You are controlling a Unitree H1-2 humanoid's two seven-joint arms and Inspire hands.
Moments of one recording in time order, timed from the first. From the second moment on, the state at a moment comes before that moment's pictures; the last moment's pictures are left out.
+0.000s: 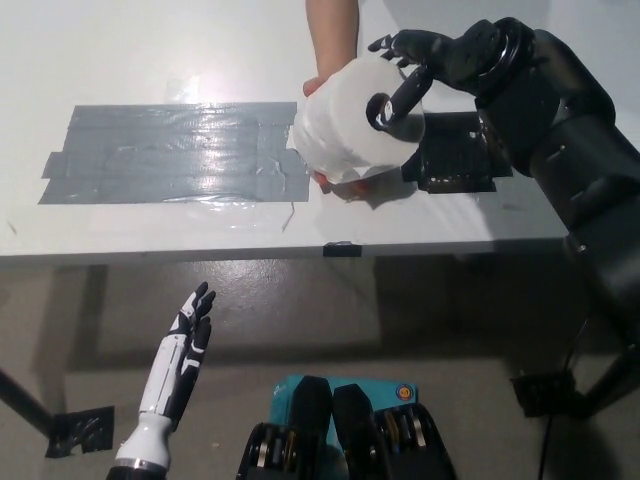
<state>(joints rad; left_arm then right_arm) -0.13 0.08 0.00 0.32 0.22 -0.38 0.01 -1.45 -0.12 0.42 1.39 -0.34 0.13 0.40</state>
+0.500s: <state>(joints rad) -0.13 0.08 -0.01 0.31 0.23 -0.38 0.01 -1.41 -0.07 0.46 1.39 -0.39 0.07 0.22</state>
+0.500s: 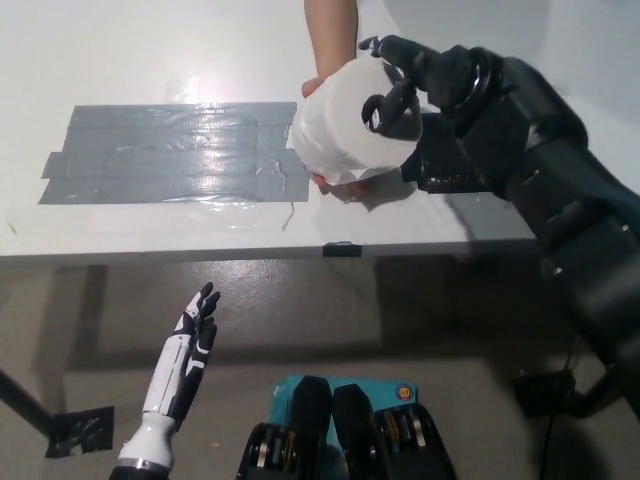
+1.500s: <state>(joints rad) -0.13 0.08 -0.03 0.30 0.25 -0.39 0.01 -1.34 -0.03 0.53 1.43 -0.48 -0.03 -0.11</state>
